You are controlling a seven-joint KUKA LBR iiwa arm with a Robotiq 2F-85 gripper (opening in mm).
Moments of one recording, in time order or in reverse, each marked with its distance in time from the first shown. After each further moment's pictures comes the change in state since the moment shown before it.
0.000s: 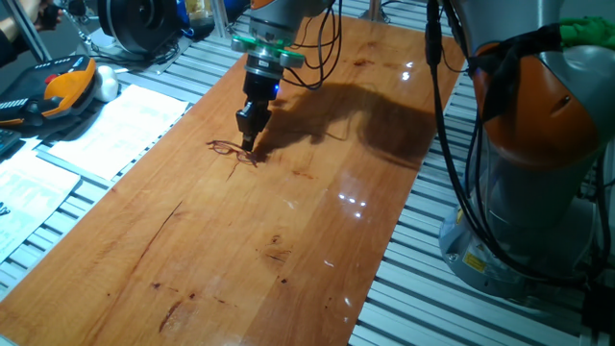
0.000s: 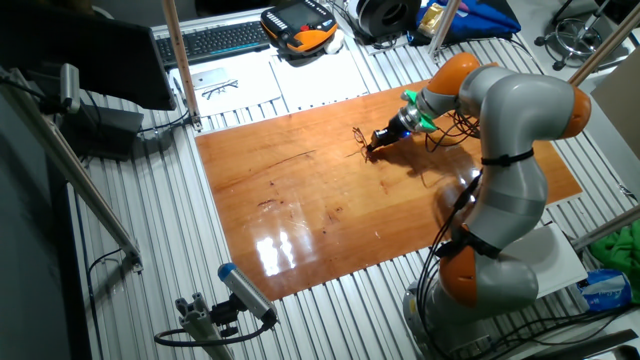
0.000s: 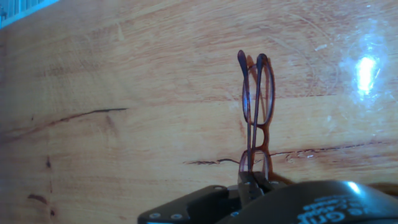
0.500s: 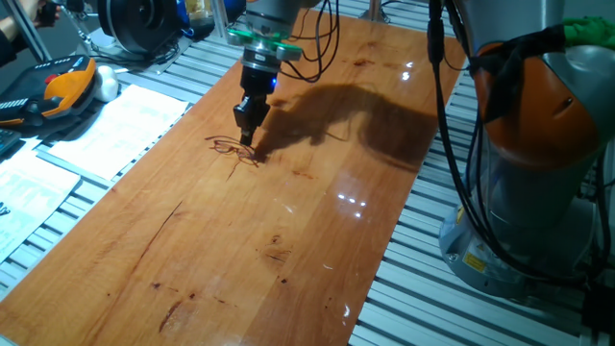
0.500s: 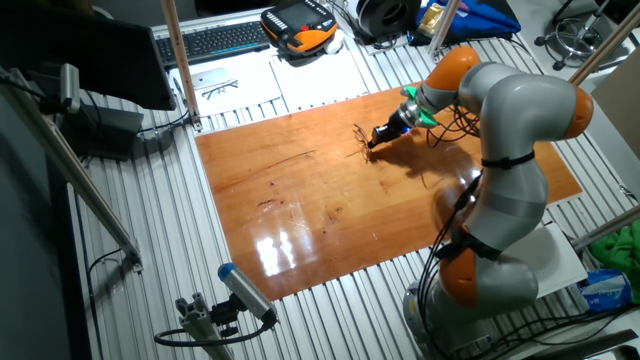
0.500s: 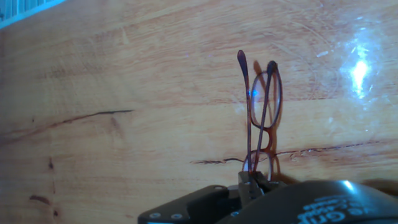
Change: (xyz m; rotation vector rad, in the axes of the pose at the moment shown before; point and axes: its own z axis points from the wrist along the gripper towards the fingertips) arm -0.002 0.011 -0.017 0.042 0.006 0.012
